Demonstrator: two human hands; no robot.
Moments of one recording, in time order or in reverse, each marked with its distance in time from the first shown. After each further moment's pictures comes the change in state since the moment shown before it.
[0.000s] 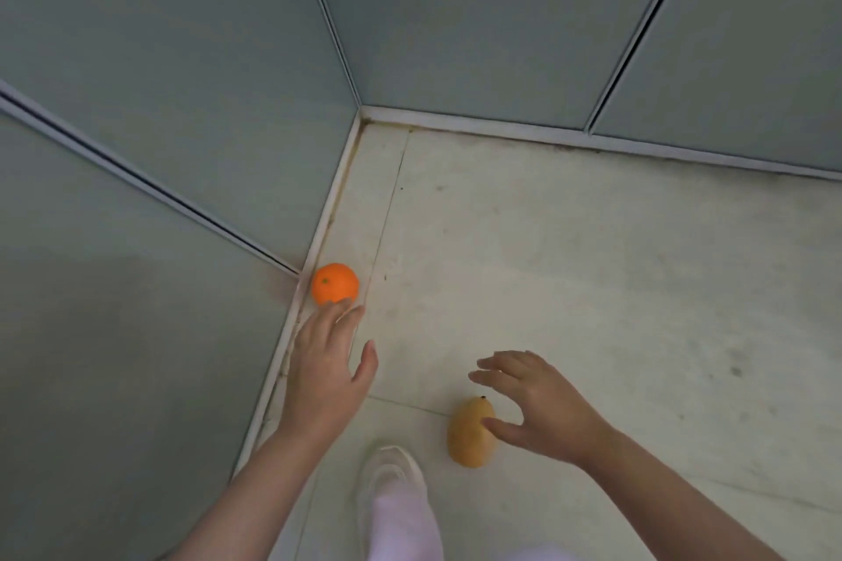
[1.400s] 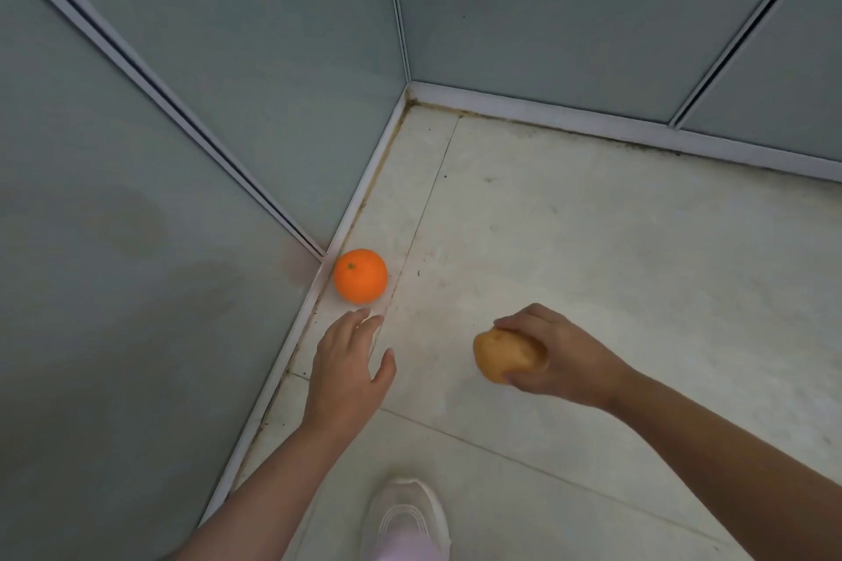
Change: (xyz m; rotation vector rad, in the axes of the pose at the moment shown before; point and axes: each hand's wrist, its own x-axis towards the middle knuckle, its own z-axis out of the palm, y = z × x) left_hand -0.008 -0.076 0.086 -0.022 -0.008 -0.169; right_hand 0.086 0.047 0.027 0.227 -0.074 0.136
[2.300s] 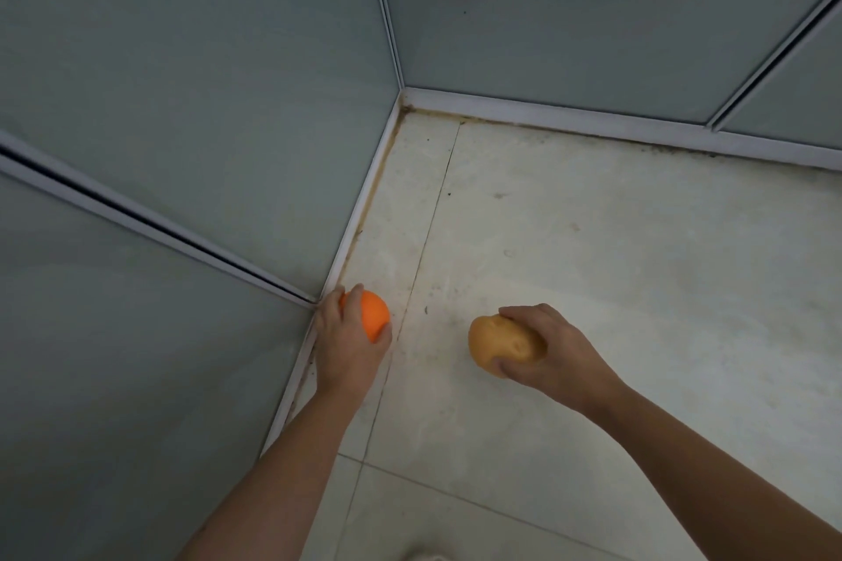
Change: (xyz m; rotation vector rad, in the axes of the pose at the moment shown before) left_hand 0.113 -0.026 0.030 0.040 0.013 -0.228; right_hand 0.069 -0.001 0.008 0.248 0.185 0.225
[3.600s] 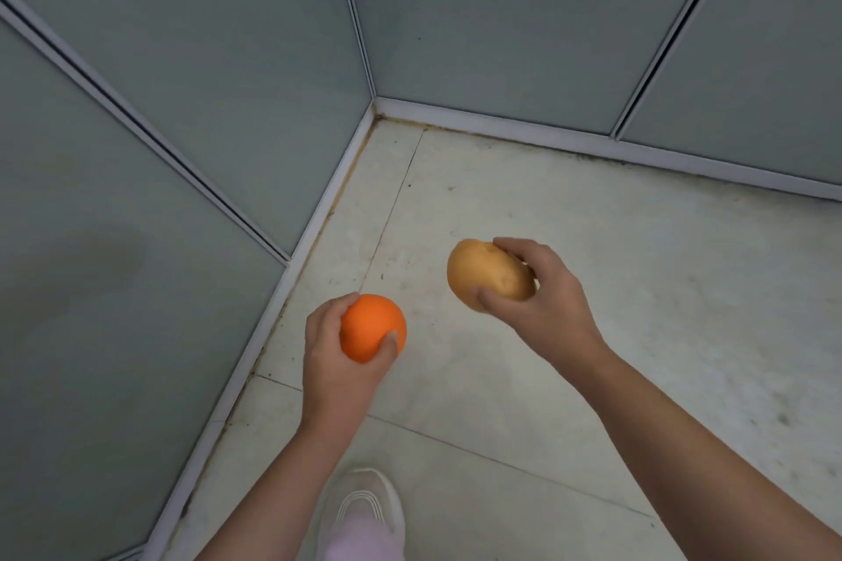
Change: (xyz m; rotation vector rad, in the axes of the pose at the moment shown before) left_hand -0.154 0.089 -0.059 -0.582 0.140 -0.062; right_hand -0.097 -0.057 -0.072 0.223 0.321 -0.064
